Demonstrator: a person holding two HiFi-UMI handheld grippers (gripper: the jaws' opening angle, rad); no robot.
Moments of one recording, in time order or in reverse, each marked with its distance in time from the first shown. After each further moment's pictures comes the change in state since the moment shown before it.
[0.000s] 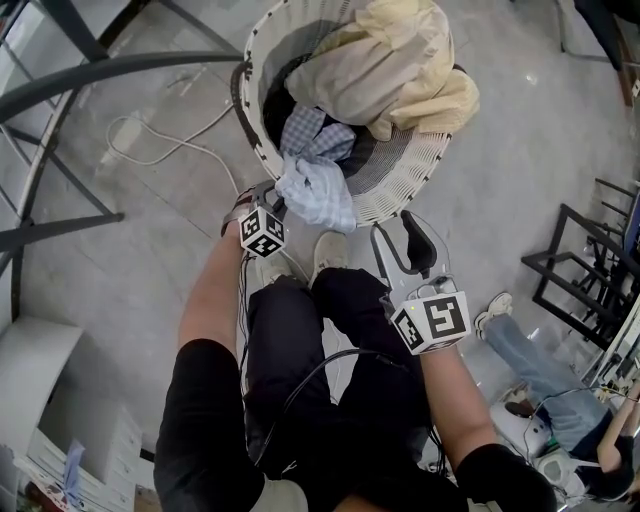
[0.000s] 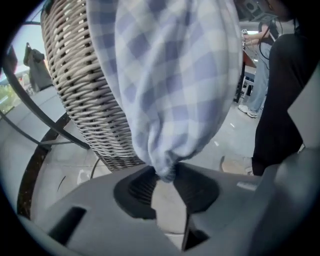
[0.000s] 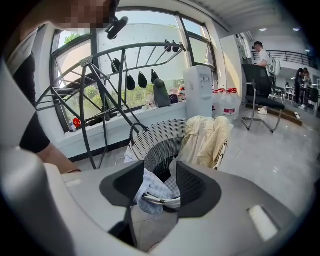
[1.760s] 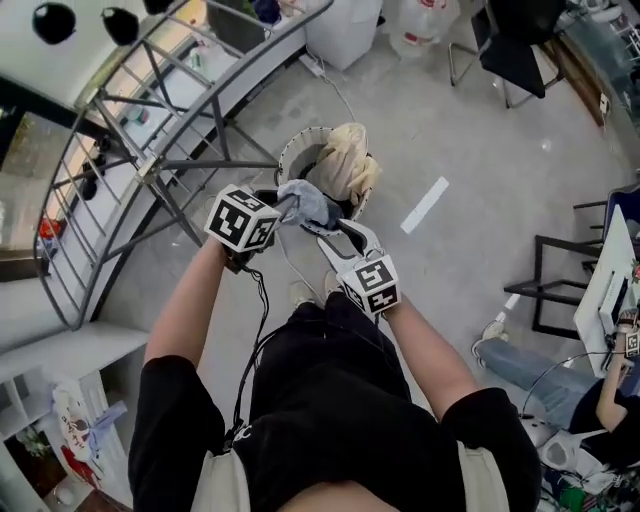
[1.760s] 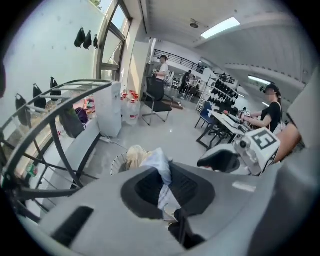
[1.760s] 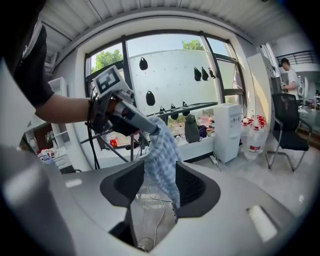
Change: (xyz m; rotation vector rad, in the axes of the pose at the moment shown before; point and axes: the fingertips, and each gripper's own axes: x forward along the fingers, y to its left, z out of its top) left arm -0.581 -0.010 0.479 -0.275 -0.090 -0.054; right arm -0.263 0.128 0.287 -0.155 -0.138 0.286
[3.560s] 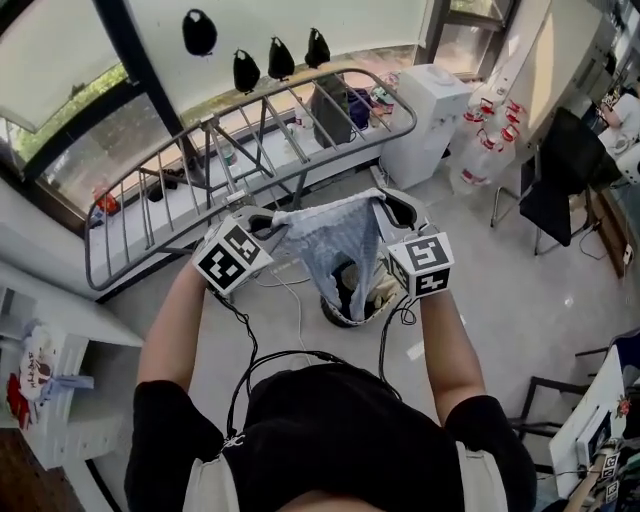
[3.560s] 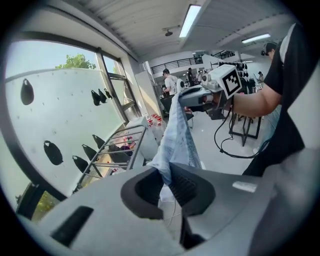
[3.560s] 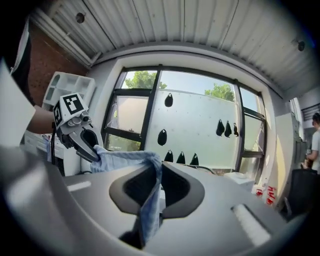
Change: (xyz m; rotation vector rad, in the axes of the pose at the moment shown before) left arm -0.232 -0.003 0.063 0.295 -0.128 0.460; right arm -0.034 0.002 0.320 -0.417 -0.343 0.079
